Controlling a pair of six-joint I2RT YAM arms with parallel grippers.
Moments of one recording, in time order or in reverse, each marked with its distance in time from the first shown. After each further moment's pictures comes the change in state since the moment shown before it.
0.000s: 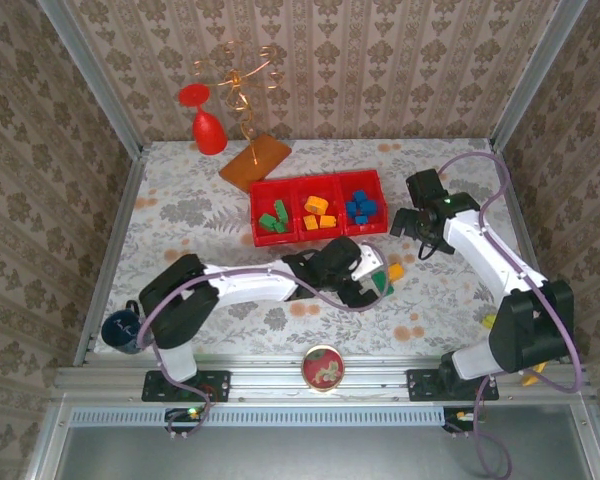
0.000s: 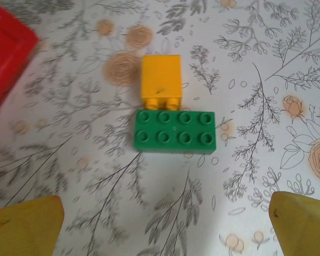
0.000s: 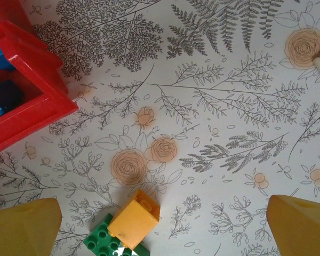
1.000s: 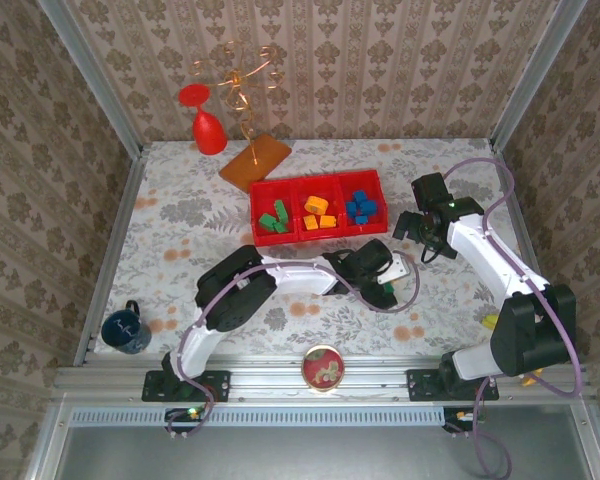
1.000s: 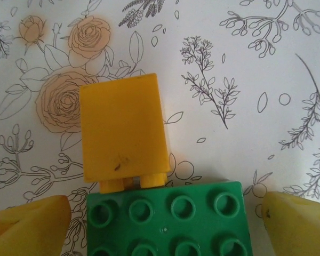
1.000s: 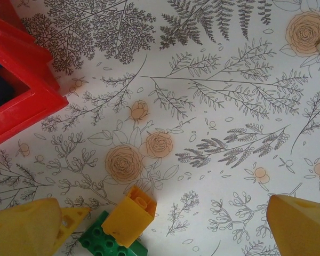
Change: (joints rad) left arm -0.024 0.340 0.294 -0.054 -0.016 0.116; right arm -0.030 -0.018 -0.043 0.023 -0.035 0.001
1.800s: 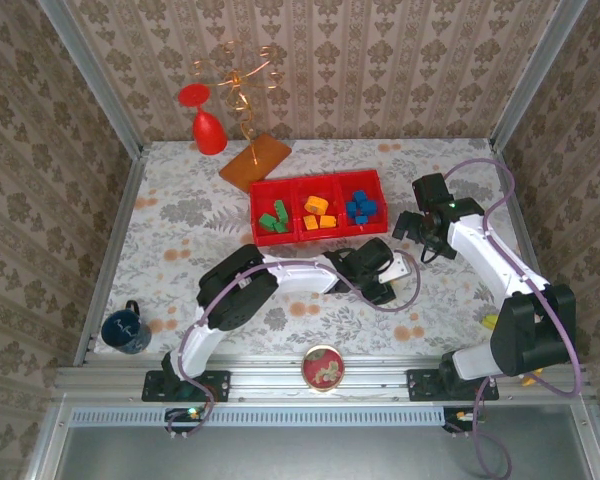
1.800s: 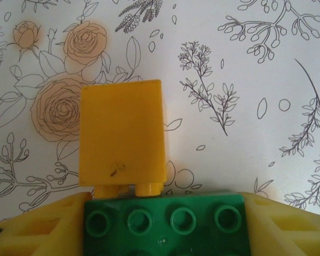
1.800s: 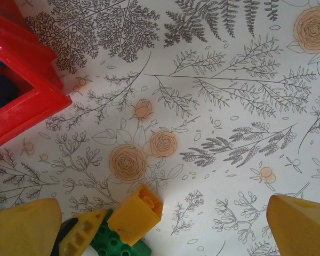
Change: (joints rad) left arm 0.008 0.007 0.011 -0.002 0.019 0.009; right arm -0.005 0.000 -0.010 0.011 -0.019 0.004
